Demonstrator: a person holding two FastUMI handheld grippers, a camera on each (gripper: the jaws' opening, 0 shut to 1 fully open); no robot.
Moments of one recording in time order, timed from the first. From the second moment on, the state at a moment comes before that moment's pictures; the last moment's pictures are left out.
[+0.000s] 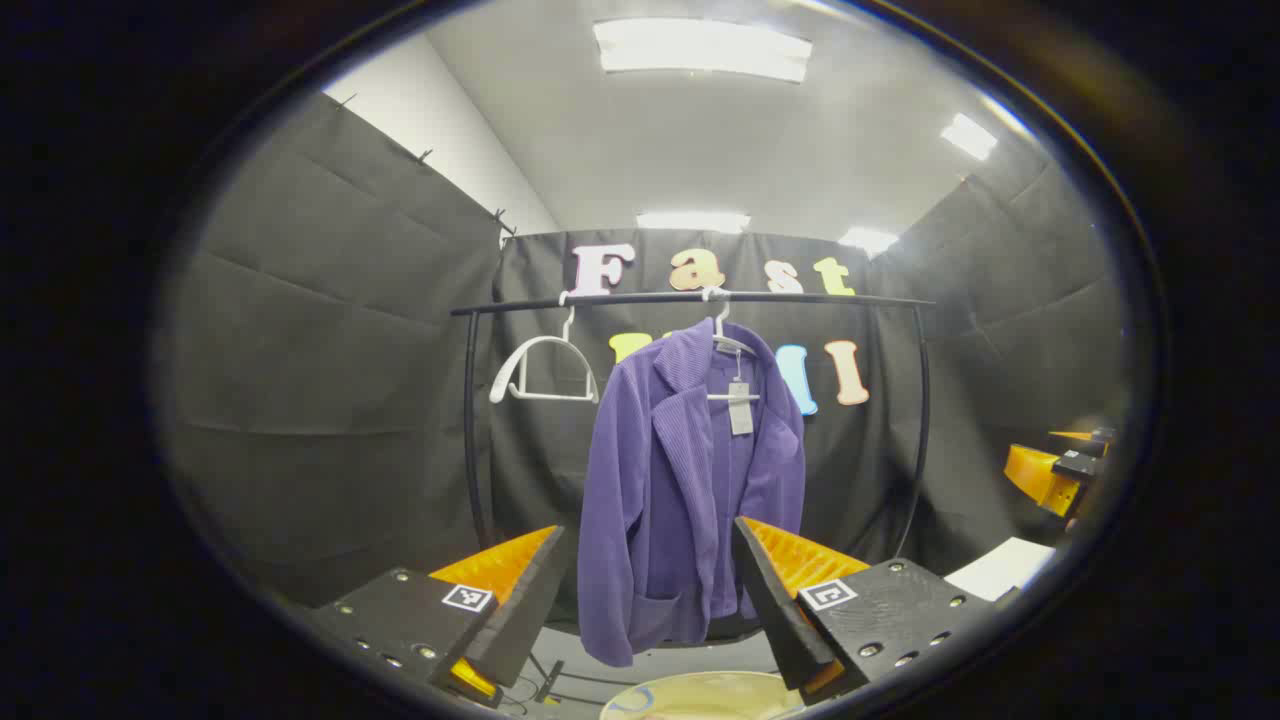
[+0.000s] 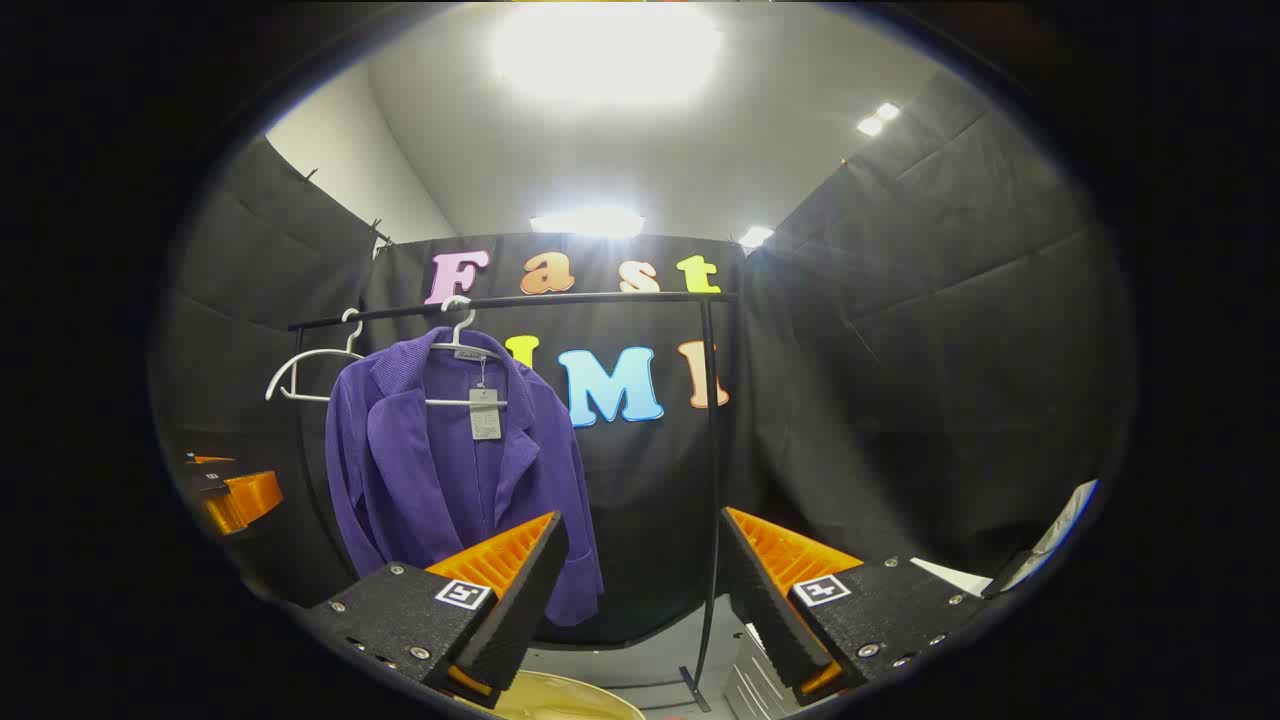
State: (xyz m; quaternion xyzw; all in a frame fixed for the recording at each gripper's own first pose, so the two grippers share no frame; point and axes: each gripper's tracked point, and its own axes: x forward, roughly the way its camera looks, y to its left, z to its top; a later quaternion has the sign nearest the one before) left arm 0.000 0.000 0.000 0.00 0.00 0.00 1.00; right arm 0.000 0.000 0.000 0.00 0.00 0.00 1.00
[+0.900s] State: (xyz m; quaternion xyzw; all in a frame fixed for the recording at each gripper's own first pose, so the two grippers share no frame) left arm 0.005 0.013 0.005 0.00 0.00 0.01 1.00; right arm 0.010 0.027 0.003 0.00 0.00 0.02 1.00
